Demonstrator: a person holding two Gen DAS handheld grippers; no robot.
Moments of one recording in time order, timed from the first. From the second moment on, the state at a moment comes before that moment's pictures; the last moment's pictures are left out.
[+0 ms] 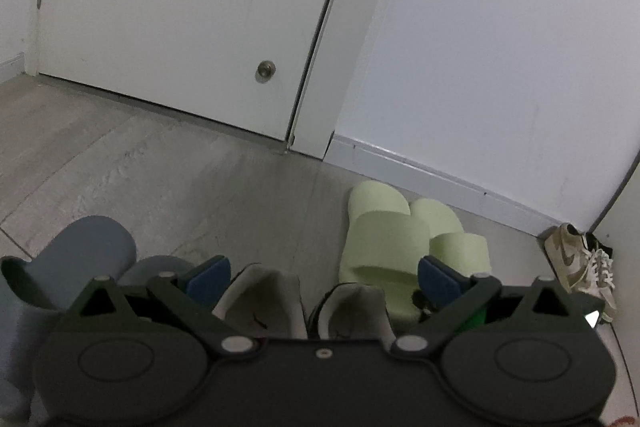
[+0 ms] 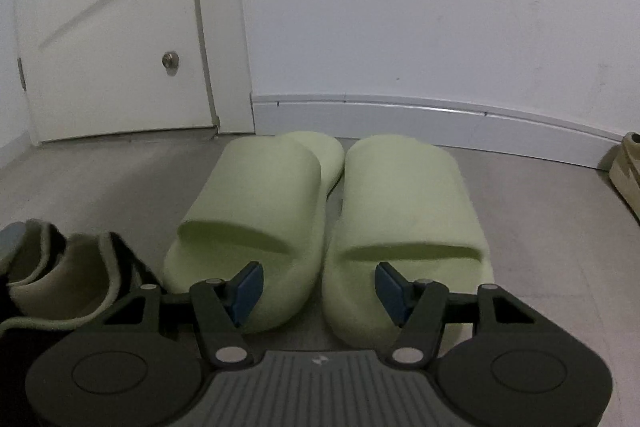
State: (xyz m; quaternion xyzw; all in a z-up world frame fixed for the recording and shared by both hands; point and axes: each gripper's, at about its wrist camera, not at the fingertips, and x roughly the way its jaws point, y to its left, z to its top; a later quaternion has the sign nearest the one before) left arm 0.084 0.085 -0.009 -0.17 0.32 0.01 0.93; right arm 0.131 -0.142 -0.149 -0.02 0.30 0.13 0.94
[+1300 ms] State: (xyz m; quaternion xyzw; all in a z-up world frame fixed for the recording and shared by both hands) left arm 0.098 -0.018 -0.002 -0.13 0.32 -0.09 0.93; right arm -0.008 -0.360 -0.074 -0.12 0.19 0.00 0.97
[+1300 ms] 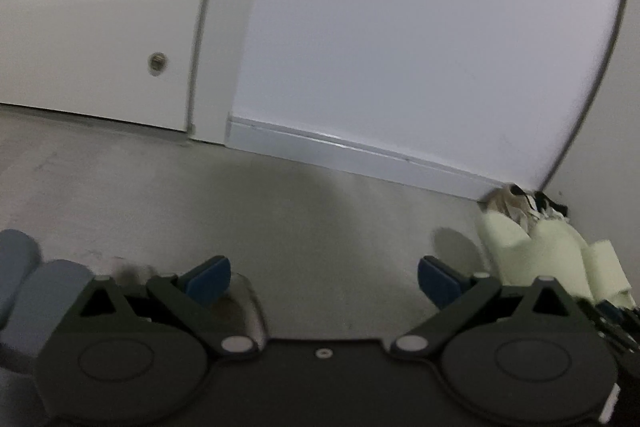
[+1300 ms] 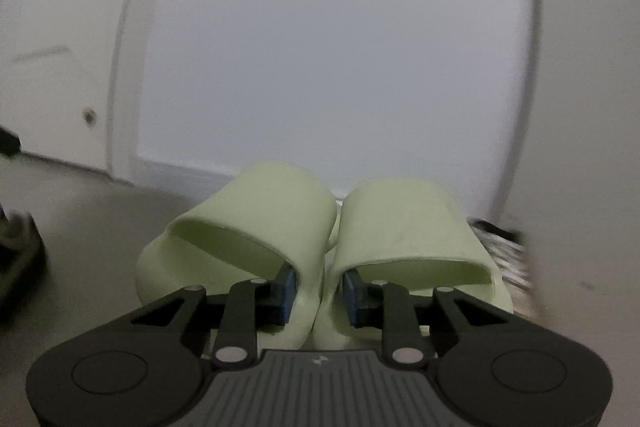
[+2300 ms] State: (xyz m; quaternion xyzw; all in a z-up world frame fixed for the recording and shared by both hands) left arm 0.107 -0.064 -0.007 -0.11 0.34 -0.14 0.92; right arm -0.071 -0.489 -0.131 -0.06 0.32 -0.06 0.94
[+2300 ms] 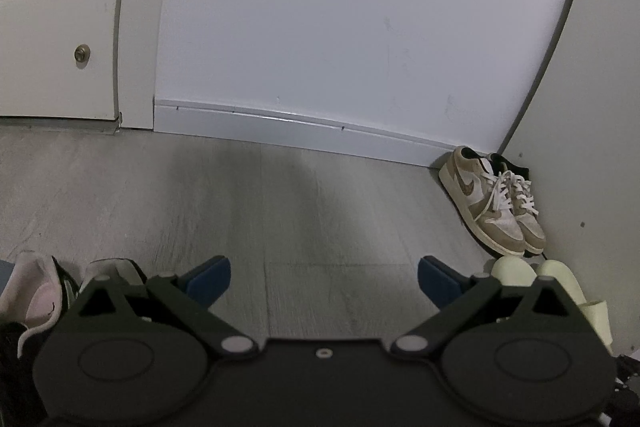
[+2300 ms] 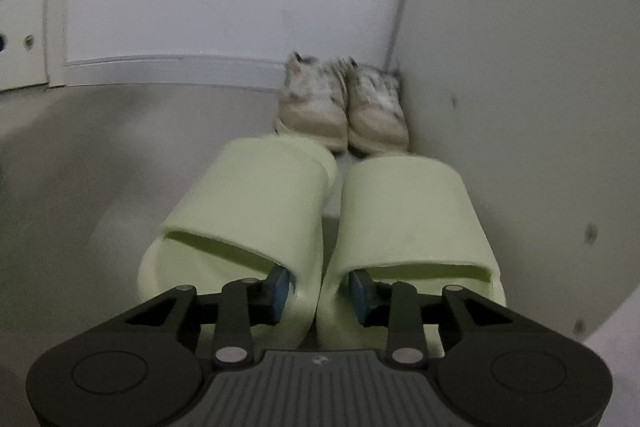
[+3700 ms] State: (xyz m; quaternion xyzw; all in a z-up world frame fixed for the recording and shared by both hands) left arm 0.042 0.131 -0.008 -0.10 0.32 0.03 0.94; right arm 0.011 -0.278 -0.047 0.13 0.38 0.16 0.90
